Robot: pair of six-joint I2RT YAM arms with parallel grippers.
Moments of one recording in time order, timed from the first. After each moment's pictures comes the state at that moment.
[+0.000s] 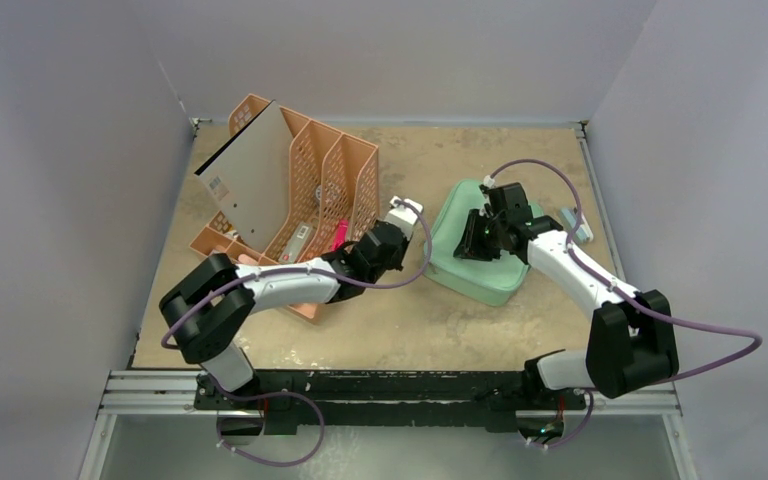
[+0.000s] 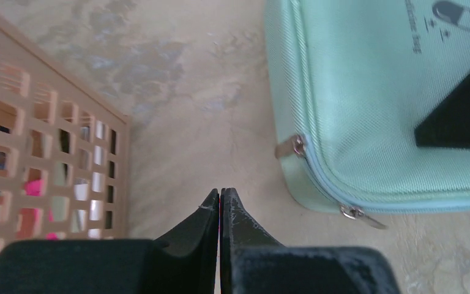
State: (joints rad) left arm -0.96 1.65 0.90 0.24 -0.38 -0.17; right arm 0.30 1.37 0.90 -0.52 -0.20 0.48
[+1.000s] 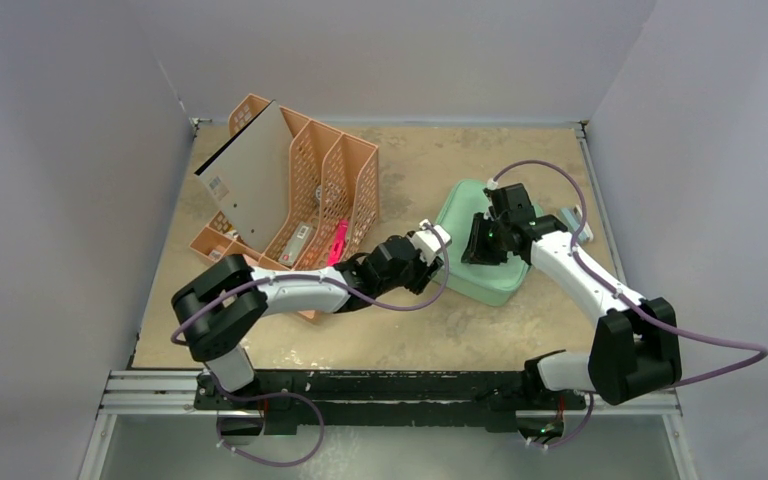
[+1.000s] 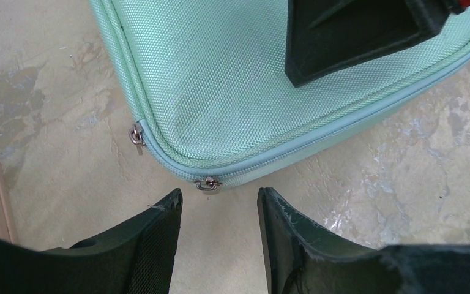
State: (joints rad) left arm -1.02 1.67 0.90 0.31 -0.14 -0.06; right arm 0.30 1.33 0.92 -0.63 -0.15 0.45
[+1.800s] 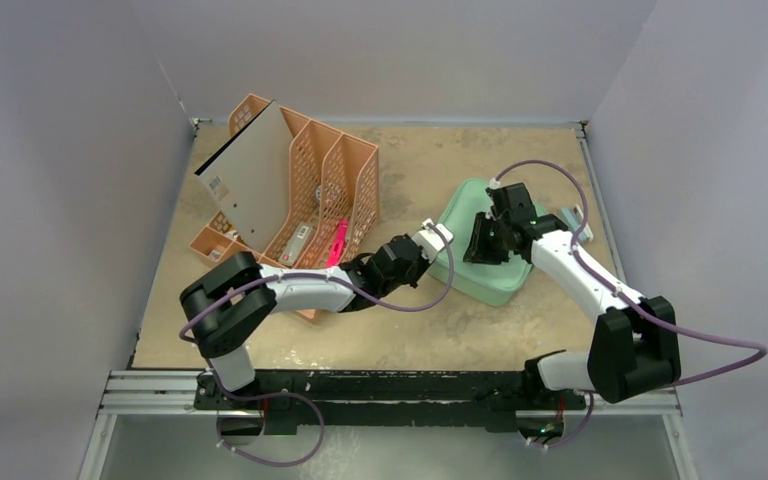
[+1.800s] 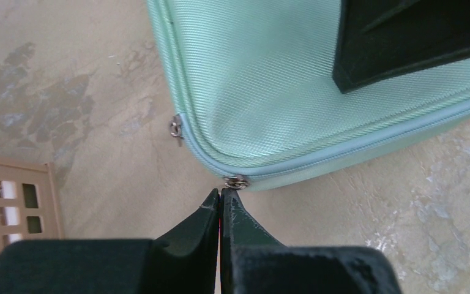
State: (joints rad) left arm -1.02 1.73 0.93 0.33 -0.26 0.01; right arm 0.28 1.34 0.92 -0.63 -0.13 0.45
